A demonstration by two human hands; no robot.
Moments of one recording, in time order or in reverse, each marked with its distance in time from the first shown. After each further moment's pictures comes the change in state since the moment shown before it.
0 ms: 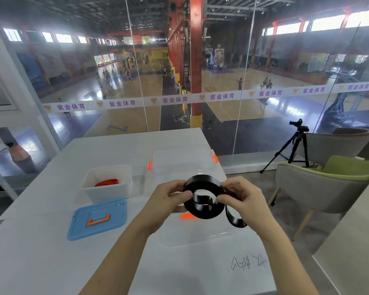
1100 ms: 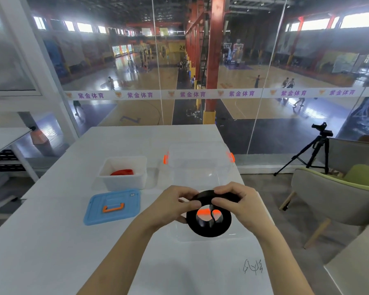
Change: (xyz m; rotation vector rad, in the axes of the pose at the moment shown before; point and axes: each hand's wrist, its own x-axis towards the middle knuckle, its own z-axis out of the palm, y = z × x) left_hand -0.013 -0.009 -0.036 0.195 -0.100 -0.124; right_hand 0.018 0.004 0.055 0.033 -0.114 0.066
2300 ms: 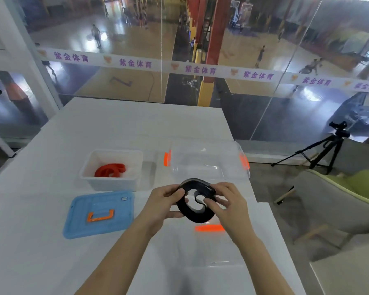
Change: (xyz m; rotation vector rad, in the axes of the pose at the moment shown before) left_hand 0.164 -0.093 -0.118 -0.575 0.257 -0.216; right_hand 0.182 0.083 0.085 -0.202 0.110 0.027
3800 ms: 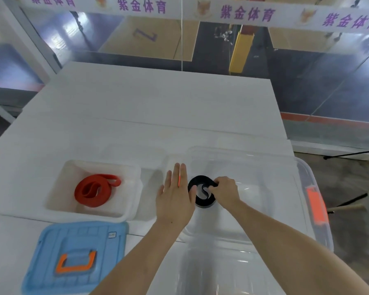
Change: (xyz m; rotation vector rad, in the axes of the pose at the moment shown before) left_hand 0.355 -0.077 -0.039 1.368 0.358 0.062; right_hand 0.349 0.289 0.167 -0.555 -0.364 0.550
